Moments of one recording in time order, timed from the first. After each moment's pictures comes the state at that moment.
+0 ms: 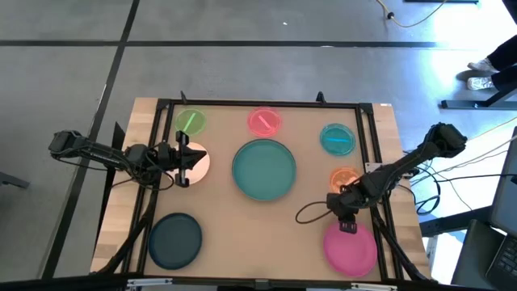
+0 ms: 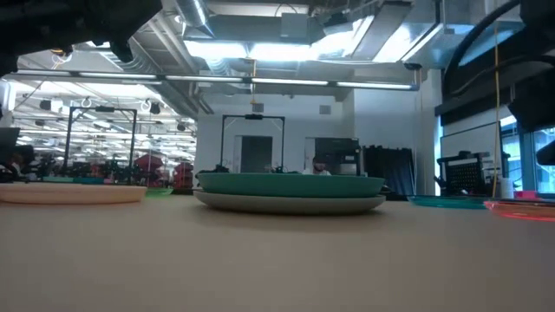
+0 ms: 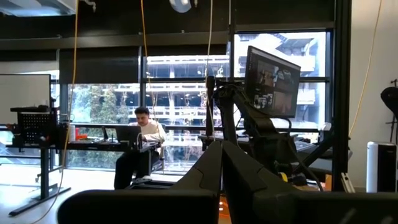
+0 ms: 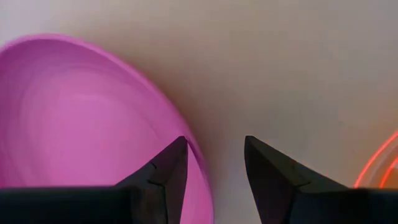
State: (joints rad) left arm -0.14 0.56 0.07 0.88 -0.30 0.08; right arm 0.55 1.21 0.54 -0.62 -0.25 0.76
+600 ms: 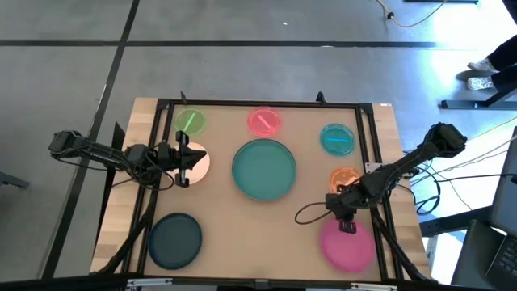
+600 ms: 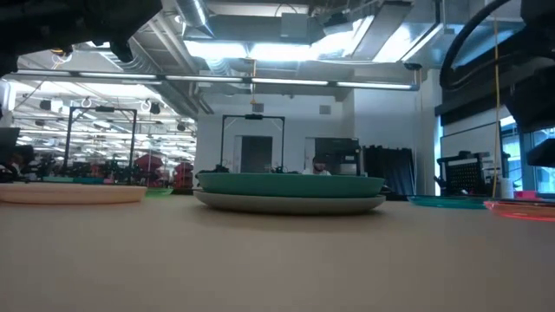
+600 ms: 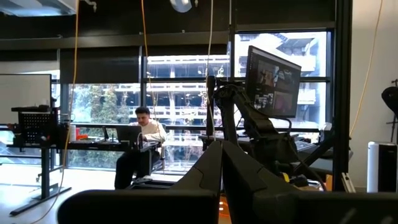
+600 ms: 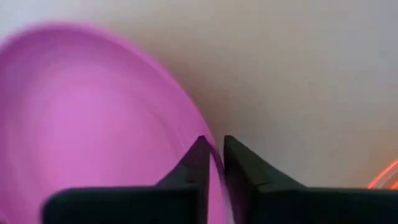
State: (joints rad) left arm -0.14 0.56 0.07 0.88 -0.31 0.08; right arm 0.54 1.21 0.52 -0.56 -0.20 0.70
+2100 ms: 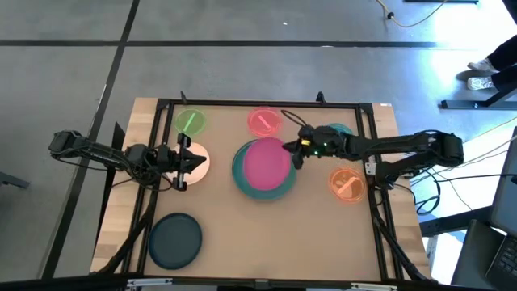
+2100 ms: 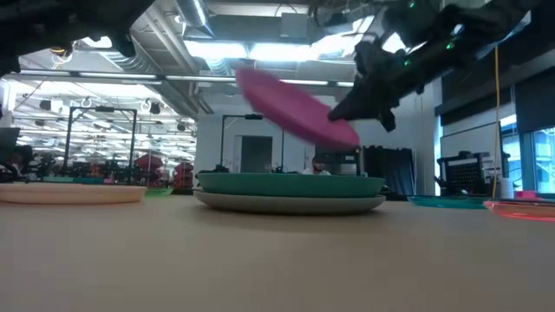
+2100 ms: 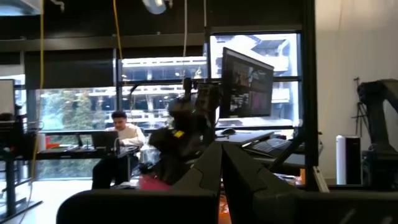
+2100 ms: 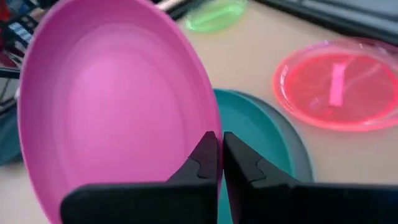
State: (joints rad) left arm -0.14 0.56 0.07 0.88 -0.19 0.08; right arm -0.19 1.31 0.62 0.23 0.01 0.41
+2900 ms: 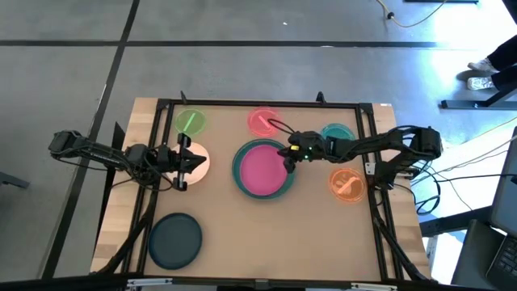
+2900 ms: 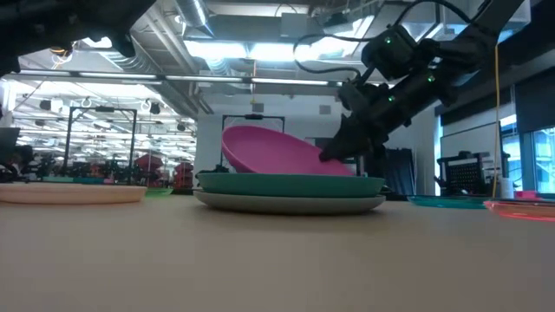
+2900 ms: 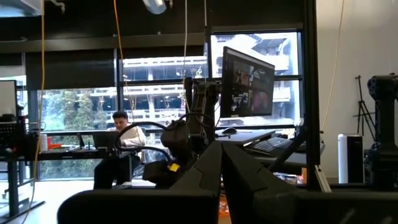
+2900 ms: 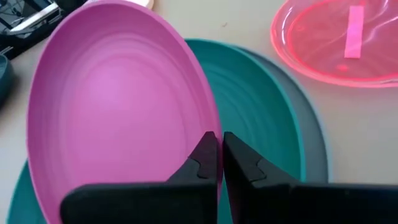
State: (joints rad) left arm -0.14 0.56 0.07 0.87 -0.20 0.09; right arm -0.21 1.54 0.62 0.34 0.02 0.41
